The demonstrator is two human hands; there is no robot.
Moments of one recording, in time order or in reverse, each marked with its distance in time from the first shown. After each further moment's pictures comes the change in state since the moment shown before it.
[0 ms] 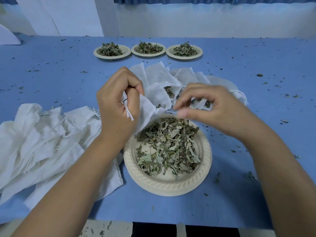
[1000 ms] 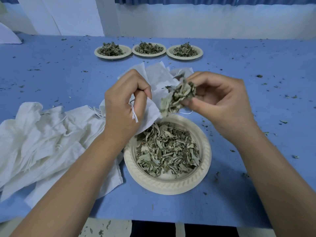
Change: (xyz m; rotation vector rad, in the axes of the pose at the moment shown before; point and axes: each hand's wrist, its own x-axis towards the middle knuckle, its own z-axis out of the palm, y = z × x) left_hand -0.002 -0.001 0.003 0.002 -0.105 0.053; right_hand 0.001 -0.004 0.016 0.535 0.242 -0.279
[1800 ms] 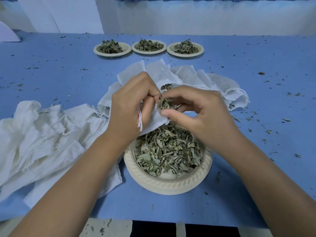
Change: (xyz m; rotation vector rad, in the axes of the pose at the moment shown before) left_hand -0.001 0.004 0.003 0.063 -0.115 0.128; right_hand -0.007 0.009 0.019 -0.448 -0.039 0.032
